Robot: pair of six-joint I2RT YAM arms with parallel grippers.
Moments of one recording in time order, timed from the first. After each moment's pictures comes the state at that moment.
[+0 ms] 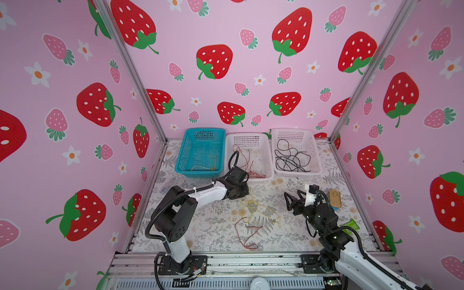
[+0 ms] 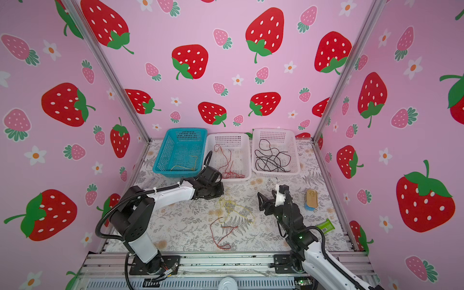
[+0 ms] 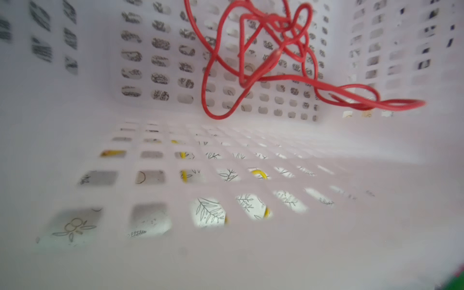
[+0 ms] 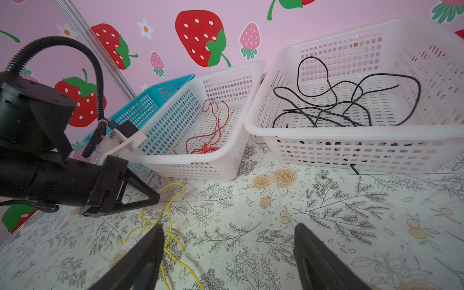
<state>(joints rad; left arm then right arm) -0.65 1.72 1.05 -0.33 0.06 -0.82 0.63 0.58 0.13 0.28 0.09 0.36</state>
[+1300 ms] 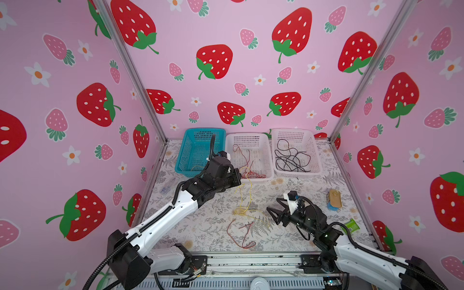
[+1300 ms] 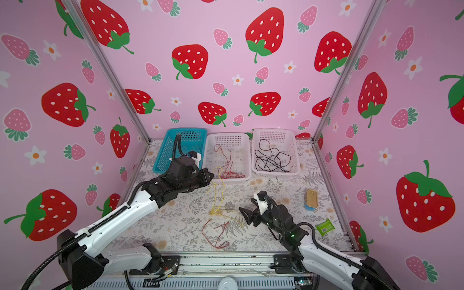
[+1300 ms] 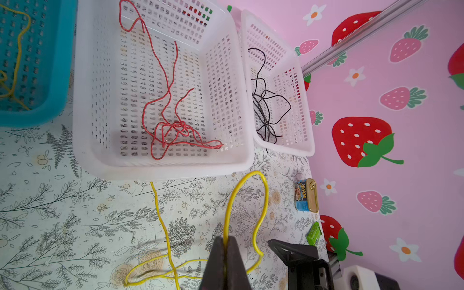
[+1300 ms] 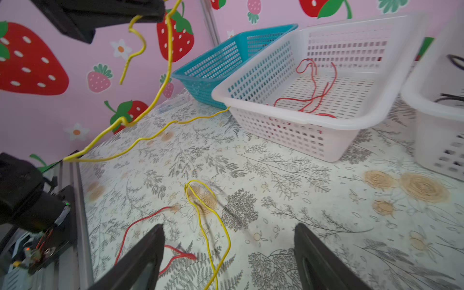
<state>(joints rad) -0.66 1.23 1.11 -0.49 0.04 -0.78 0.89 0.81 0.13 0.47 -0.15 0.23</state>
